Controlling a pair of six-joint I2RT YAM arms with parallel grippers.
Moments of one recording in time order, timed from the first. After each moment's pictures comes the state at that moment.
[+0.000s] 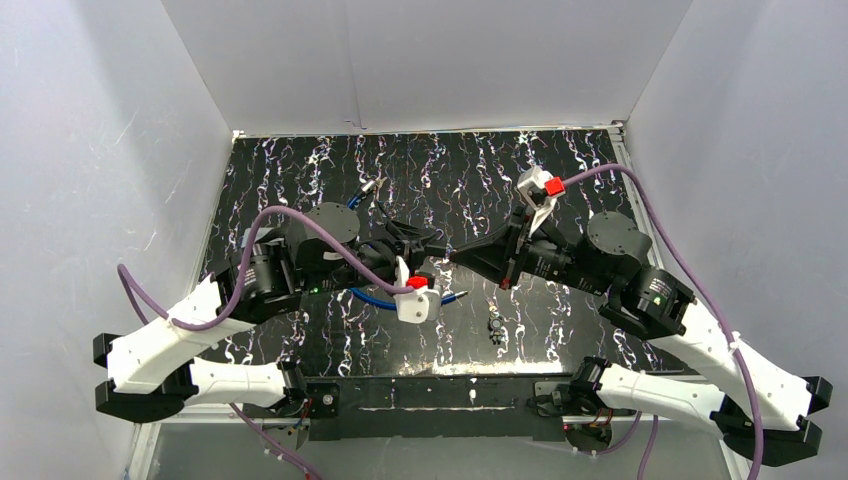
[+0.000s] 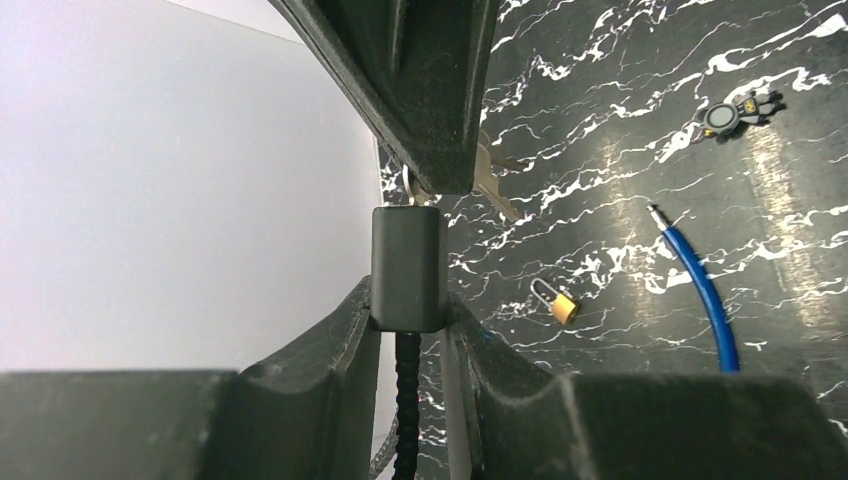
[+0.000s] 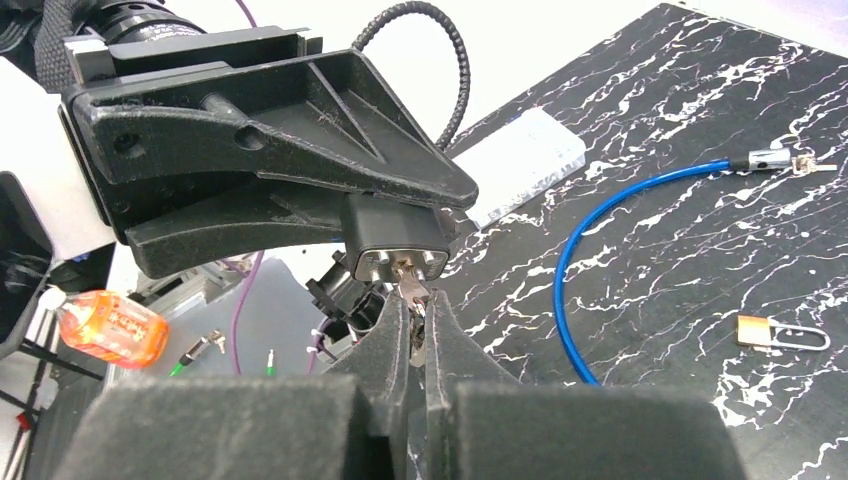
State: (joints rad) left arm -1.18 1.09 1.52 -0.79 0.04 1.06; right arm 1.01 0.85 1.16 -0.32 -0.21 0.41
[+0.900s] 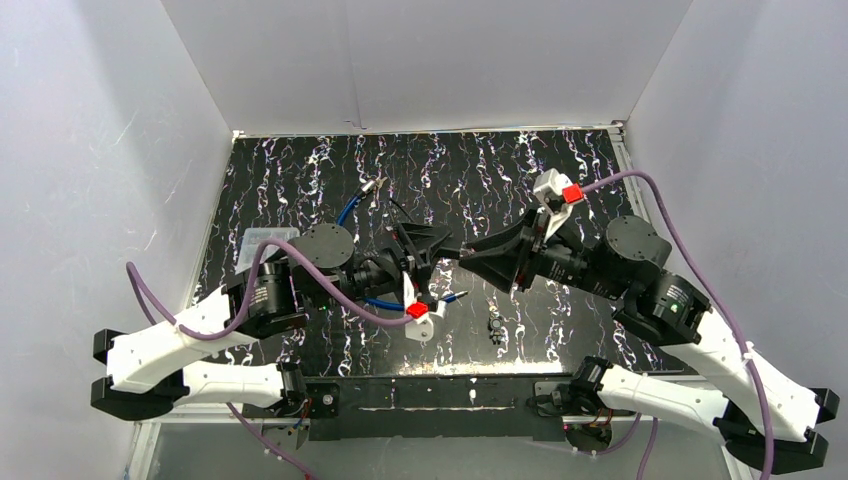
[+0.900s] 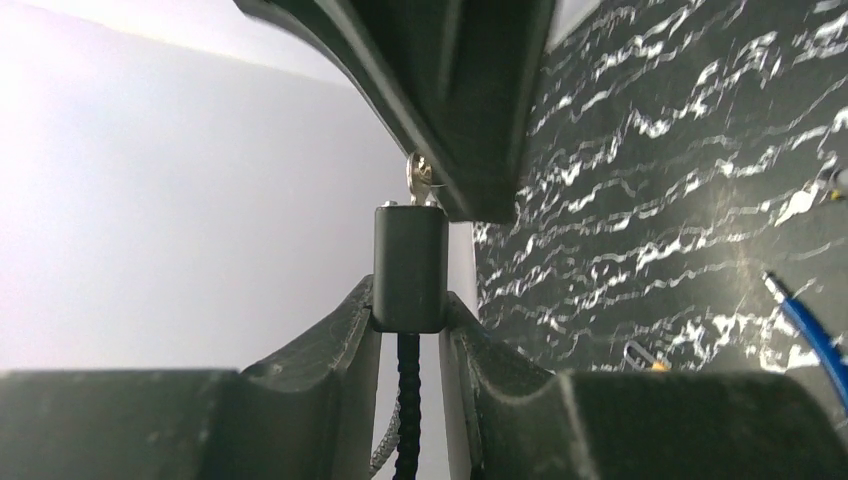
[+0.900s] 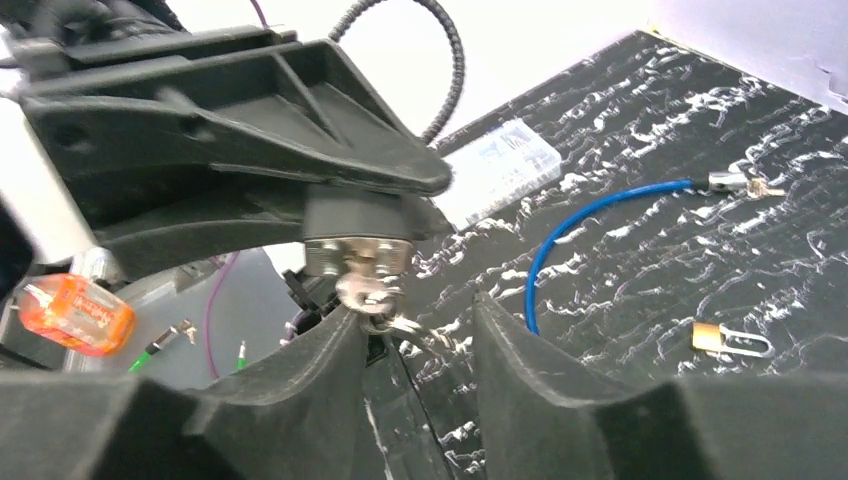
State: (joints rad) left arm -1.27 1.03 1.36 -0.49 -0.04 1.17; right arm 0.99 0.79 1.17 -0.36 -0.23 0.33
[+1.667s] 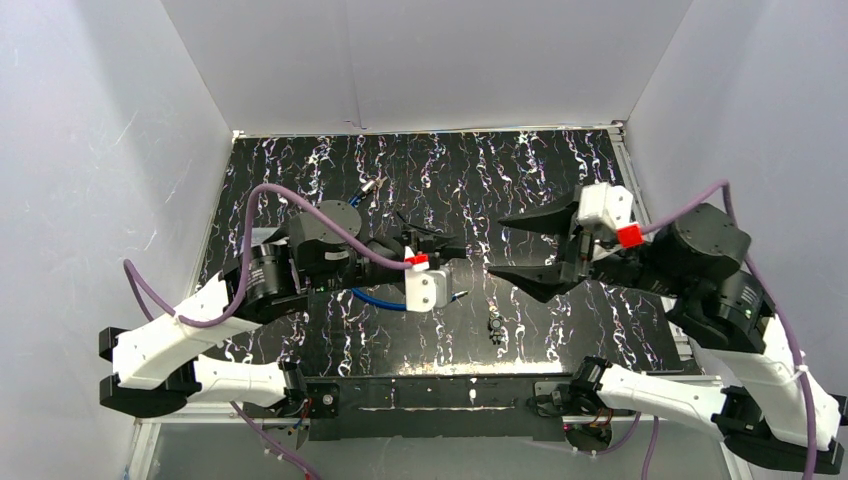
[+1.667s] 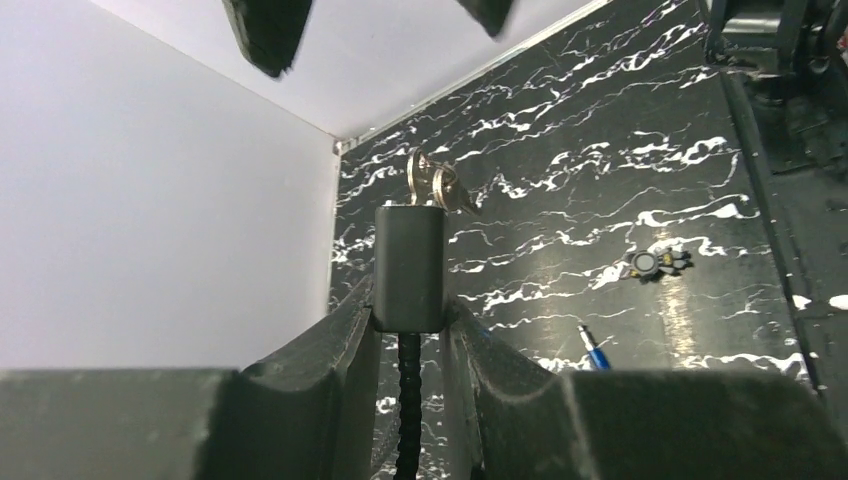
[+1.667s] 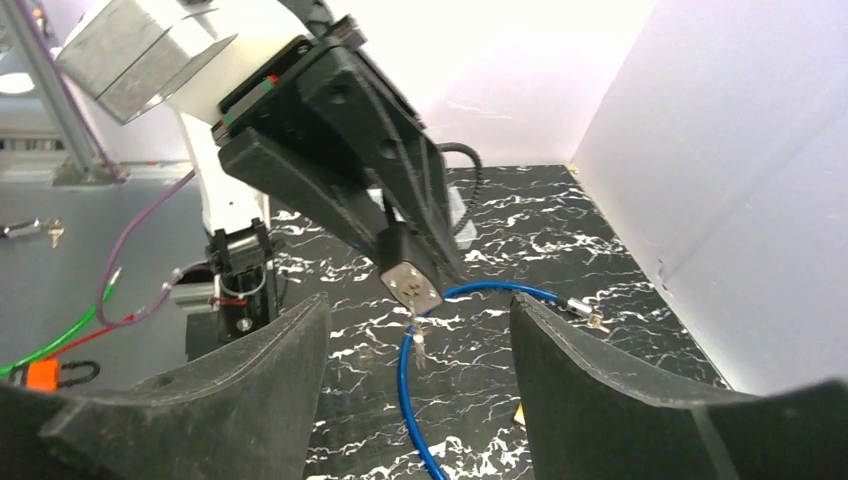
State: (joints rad) left arm -1.22 1.12 1.53 -0.65 0.11 0.80; right arm 1.00 0.83 1.48 -0.59 -0.35 -0.16
